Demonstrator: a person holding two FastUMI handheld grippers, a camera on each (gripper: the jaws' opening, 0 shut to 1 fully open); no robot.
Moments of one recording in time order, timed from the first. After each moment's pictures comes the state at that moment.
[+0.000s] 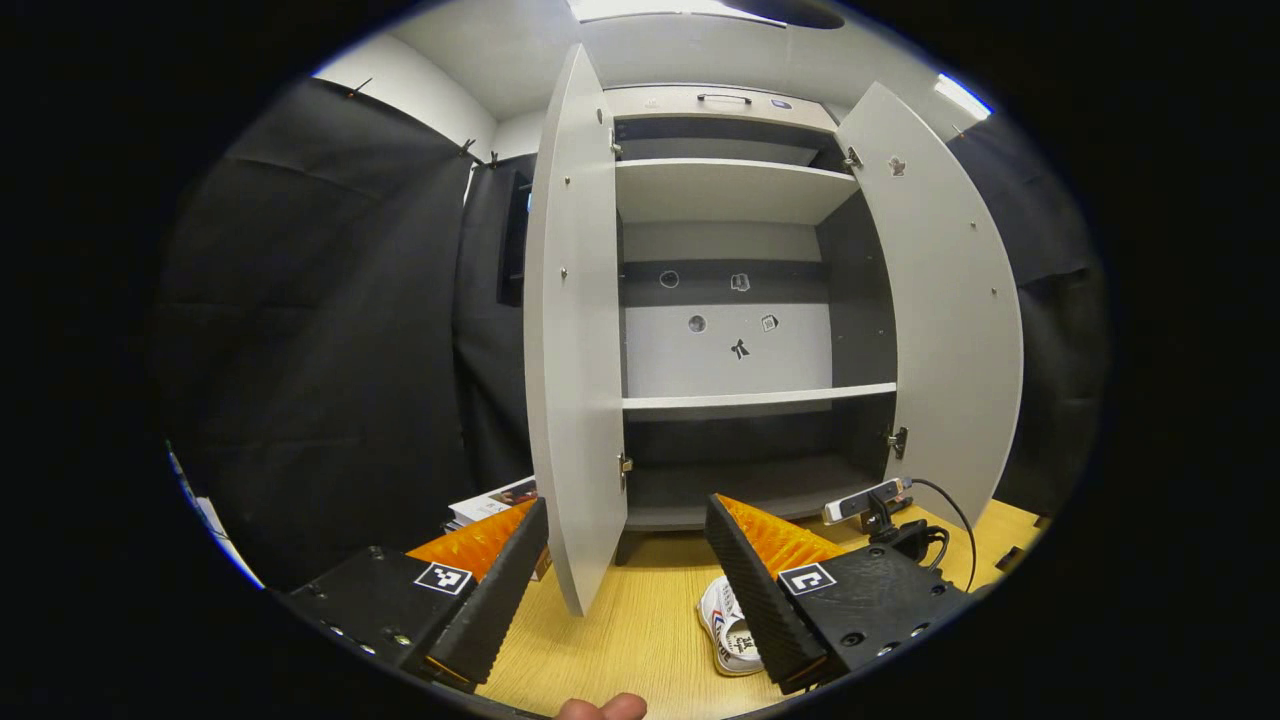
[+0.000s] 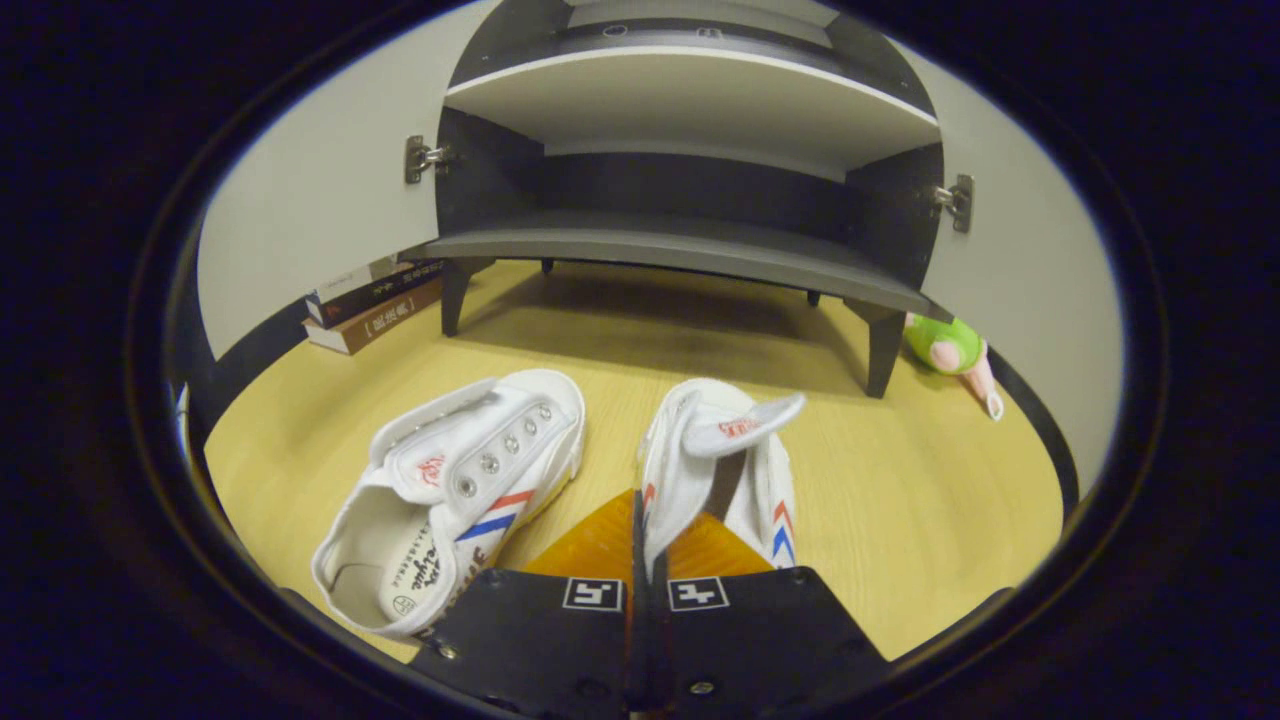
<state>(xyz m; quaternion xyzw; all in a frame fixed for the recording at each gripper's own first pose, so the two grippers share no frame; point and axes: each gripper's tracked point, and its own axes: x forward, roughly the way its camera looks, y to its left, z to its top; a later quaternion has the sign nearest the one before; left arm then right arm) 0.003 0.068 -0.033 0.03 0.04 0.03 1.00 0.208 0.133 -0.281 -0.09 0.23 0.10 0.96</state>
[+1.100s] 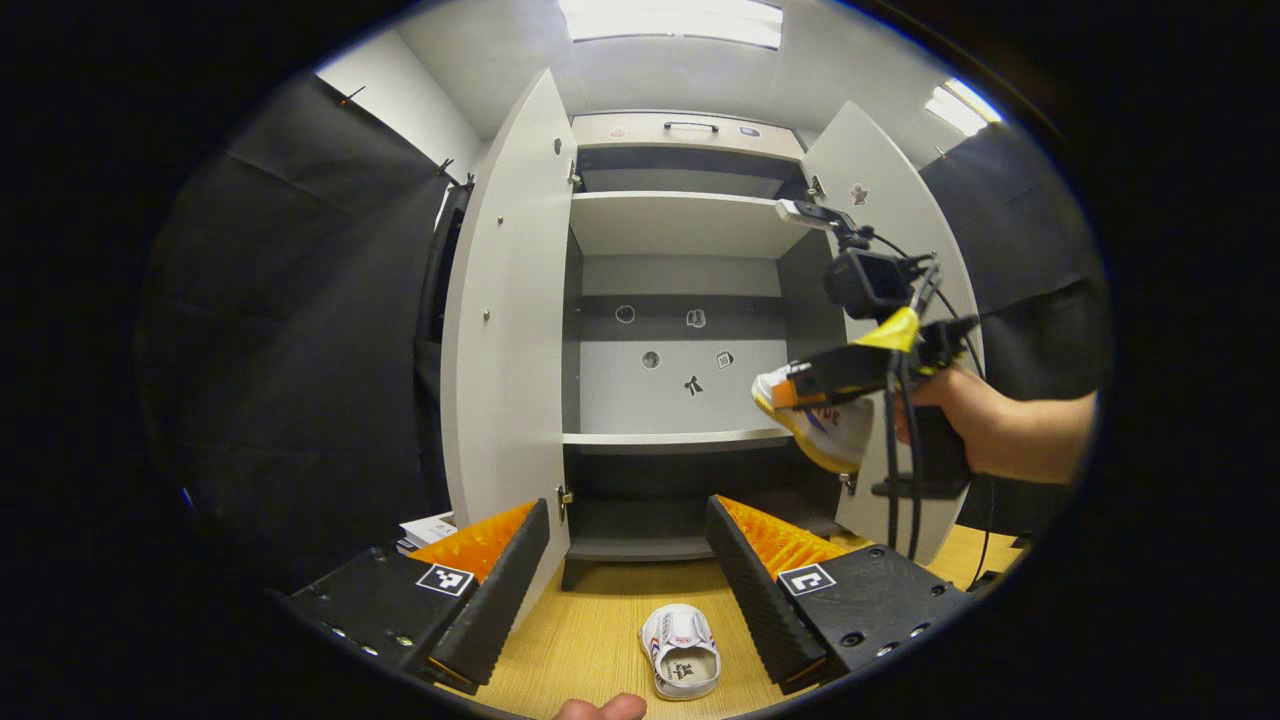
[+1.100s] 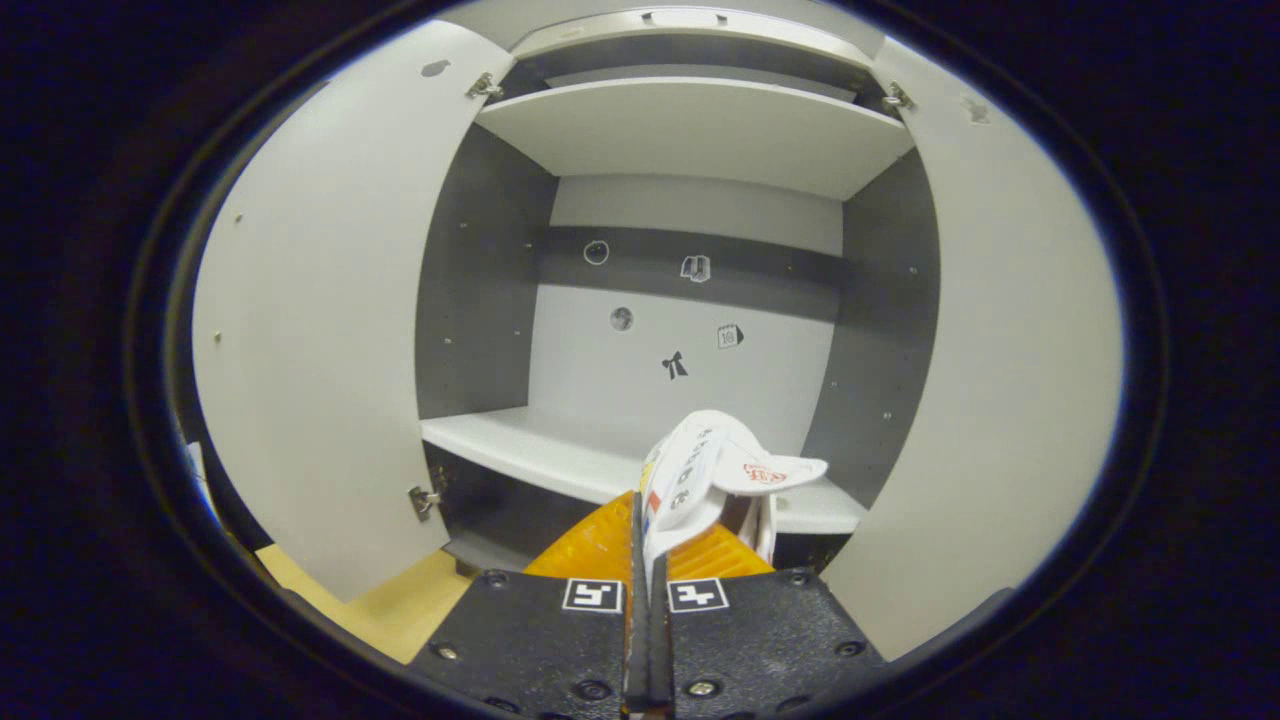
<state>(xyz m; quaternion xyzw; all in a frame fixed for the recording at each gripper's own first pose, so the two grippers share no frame) 0.009 0.014 -0.013 0.01 -0.01 -0.01 1.00 0.273 0.131 0.096 -0.10 0.05 0.11 0.99</state>
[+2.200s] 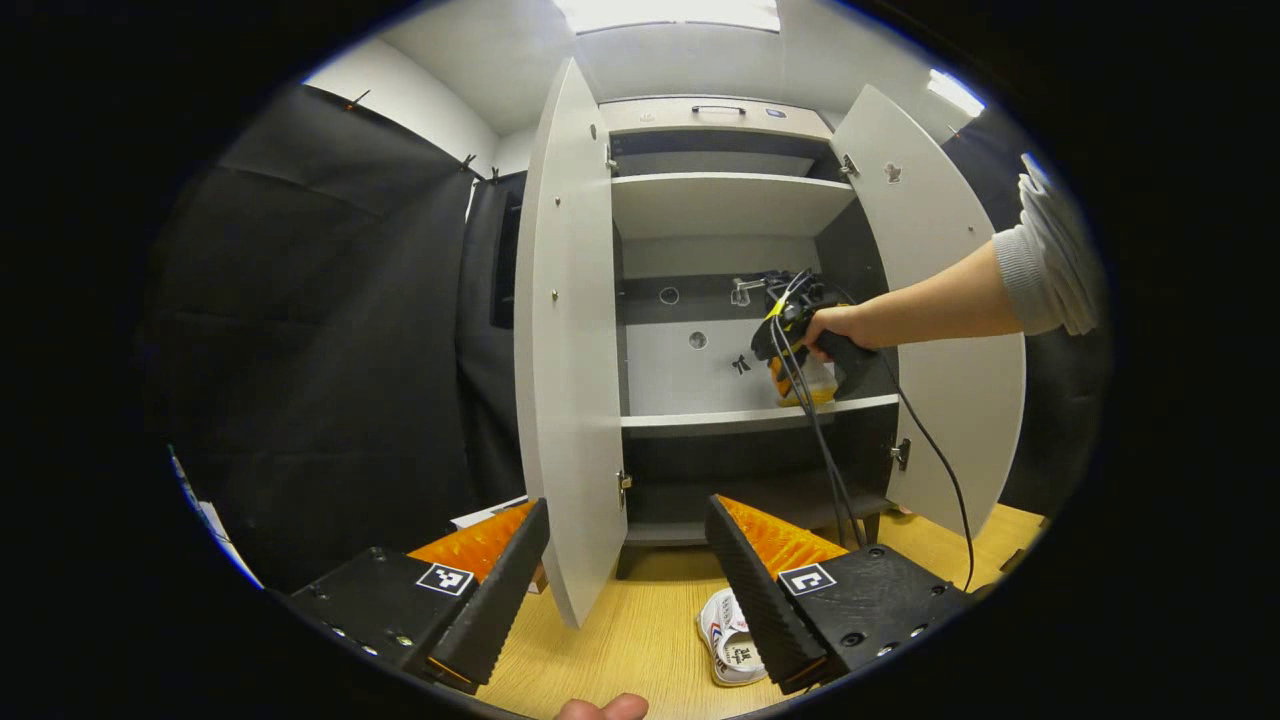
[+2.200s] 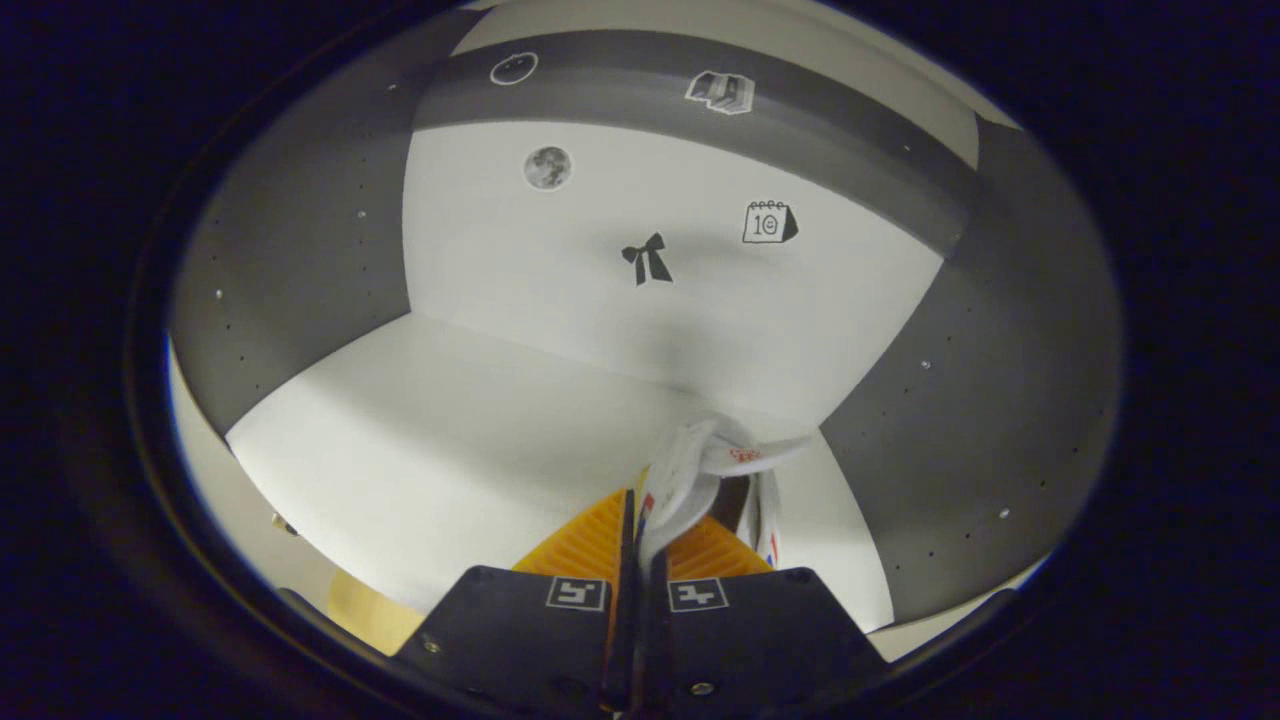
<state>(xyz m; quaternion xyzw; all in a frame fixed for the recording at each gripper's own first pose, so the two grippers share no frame) 0.006 0.060 -0.023 0.04 0.01 0.04 1.00 0.452 0.134 0.064 -0.16 0.29 0.03 0.94</state>
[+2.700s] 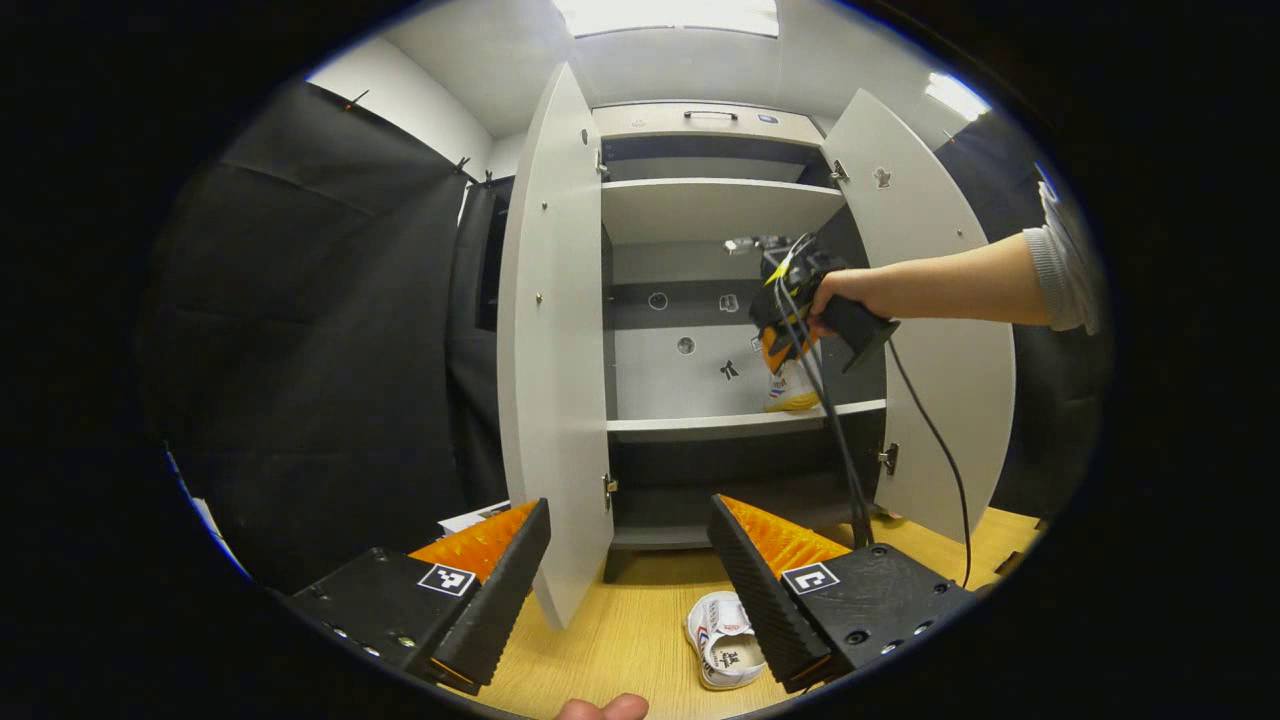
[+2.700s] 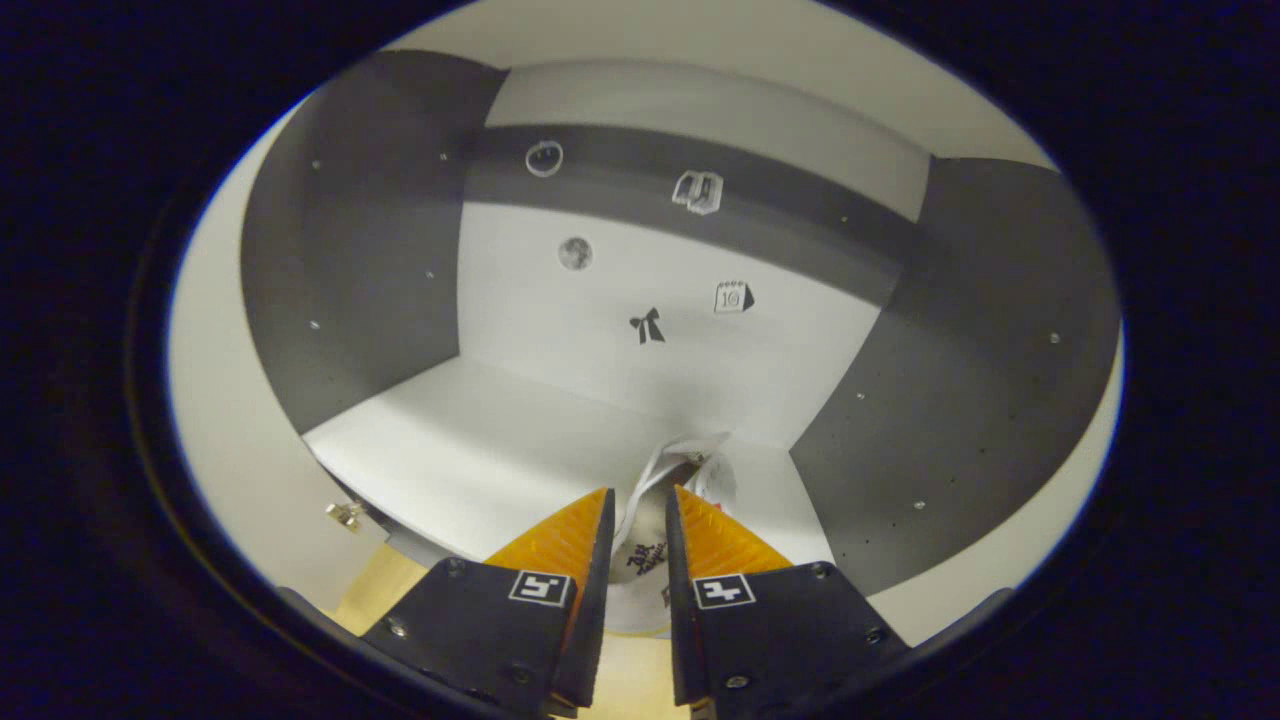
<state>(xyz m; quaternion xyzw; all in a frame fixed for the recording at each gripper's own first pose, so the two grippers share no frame) 0.008 0.045 -0.025 0.03 0.00 0.02 1.00 0.357 0.132 0.142 -0.14 0.19 0.08 0.97</state>
